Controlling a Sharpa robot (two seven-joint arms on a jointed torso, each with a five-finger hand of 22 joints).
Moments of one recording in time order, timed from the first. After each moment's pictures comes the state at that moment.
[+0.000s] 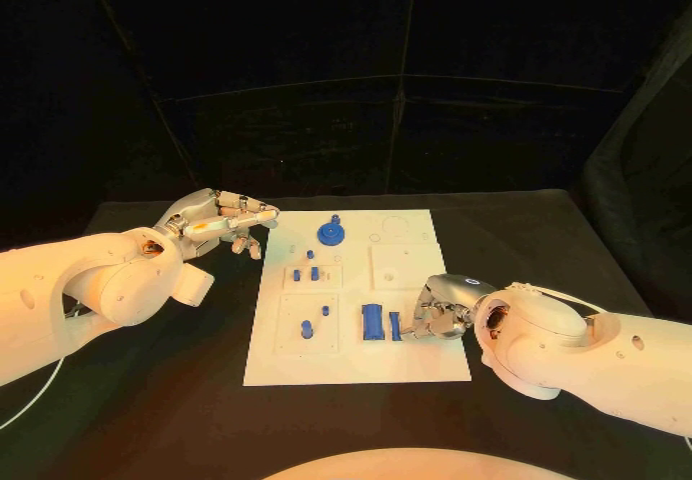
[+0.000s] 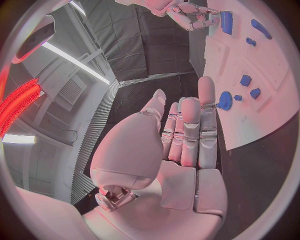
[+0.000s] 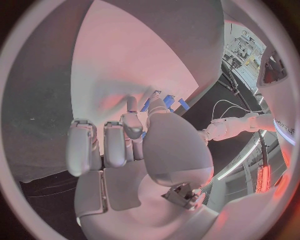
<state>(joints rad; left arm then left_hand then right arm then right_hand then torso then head) 1.36 -1.01 -0.23 1.60 -0.14 -0.16 0.27 1.37 0.00 0.00 0.06 0.05 1.01 0.16 0.21 0.07 1.04 0.09 0.40 0.12 1.29 0.01 1.07 0.52 0.17 1.30 0.11 0.50 0.59 1.01 -0.99 -0.05 1.87 -1.51 -0.25 -0.57 1.26 -0.06 -0.15 0.26 0.19 1.15 0.06 0.18 0.37 1.37 -0.01 1.09 1.17 1.47 -0.07 1.36 1.28 0.05 1.44 0.04 1.43 1.31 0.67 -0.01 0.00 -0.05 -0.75</state>
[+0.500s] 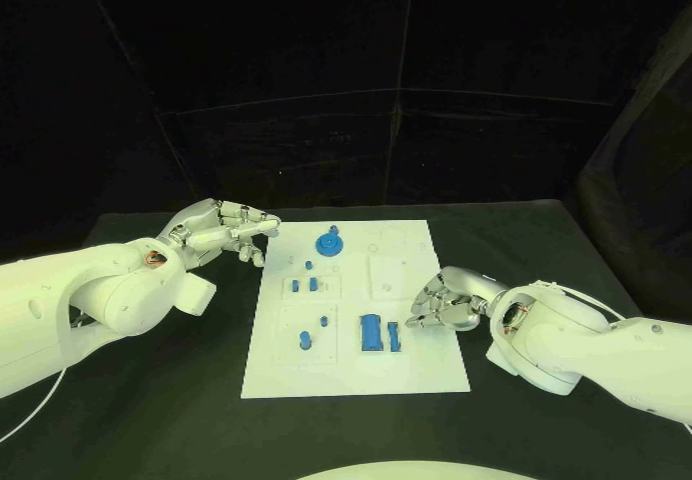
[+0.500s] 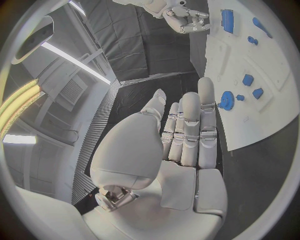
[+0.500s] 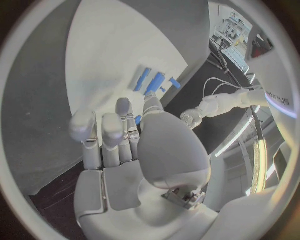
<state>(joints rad) 1.35 -0.98 -0.23 1.57 -0.12 -0.17 0.28 1.37 0.00 0.00 0.05 0.05 0.99 0.18 0.21 0.07 1.02 0.10 0.38 0.10 1.20 0.02 0.98 0.42 0.17 1.24 0.12 0.46 0.57 1.05 -1.03 -0.05 1.79 -1.20 -0.38 -0.27 1.40 -0.01 -0.18 0.22 0.22 1.02 0.12 0.11 0.33 1.12 0.04 0.63 0.81 1.39 -0.03 0.96 0.86 0.14 1.14 0.08 1.07 1.02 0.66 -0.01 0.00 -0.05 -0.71</state>
